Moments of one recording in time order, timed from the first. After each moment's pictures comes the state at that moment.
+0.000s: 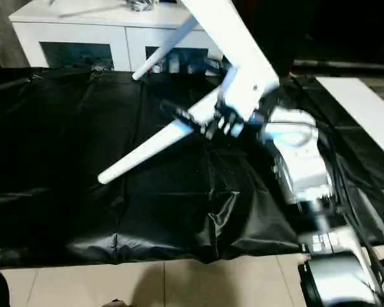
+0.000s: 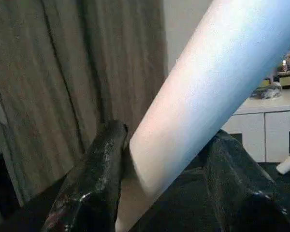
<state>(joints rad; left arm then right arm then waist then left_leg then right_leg) -0.54 0.38 0.52 -0.38 0.13 0.71 -0.21 -0.75 -0.42 0.12 0.25 0.26 -0.25 0.86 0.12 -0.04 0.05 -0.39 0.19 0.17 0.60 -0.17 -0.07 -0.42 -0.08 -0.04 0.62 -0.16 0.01</state>
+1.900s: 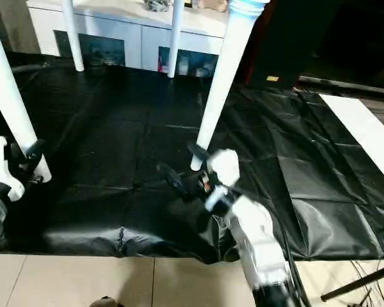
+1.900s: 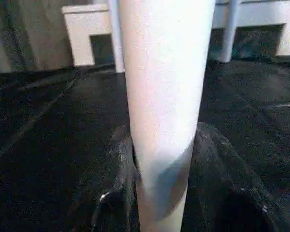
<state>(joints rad) -0.11 0.29 0.36 -0.07 -0.04 0.18 -0.36 -0.15 -0.08 0.12 0.14 0.31 -0.12 0.59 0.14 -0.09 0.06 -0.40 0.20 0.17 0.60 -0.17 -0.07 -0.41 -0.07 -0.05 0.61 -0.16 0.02</state>
